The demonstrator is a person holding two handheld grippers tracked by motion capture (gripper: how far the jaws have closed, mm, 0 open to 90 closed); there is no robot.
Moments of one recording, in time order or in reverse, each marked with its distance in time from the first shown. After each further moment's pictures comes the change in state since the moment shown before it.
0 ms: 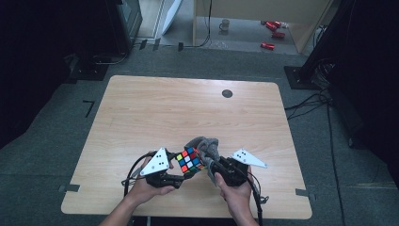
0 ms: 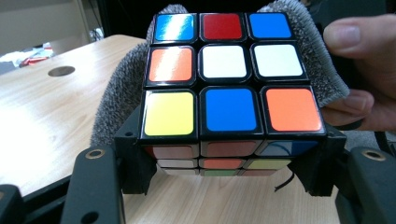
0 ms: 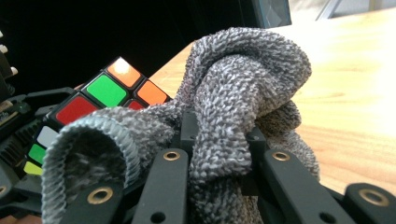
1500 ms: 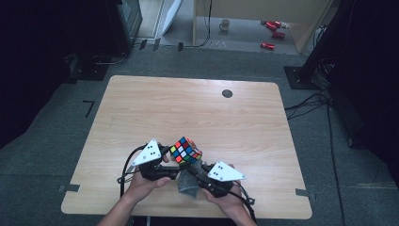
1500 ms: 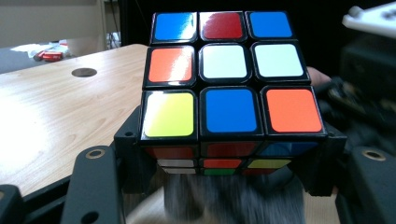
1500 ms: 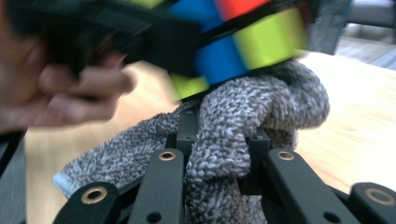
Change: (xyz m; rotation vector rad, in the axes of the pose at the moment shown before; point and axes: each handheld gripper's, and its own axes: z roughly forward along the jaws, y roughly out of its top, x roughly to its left) left arm 0.015 0.011 -0.015 -0.073 0.055 -0.118; right arm 0.029 -0.034 0.021 0.048 0.149 -0.453
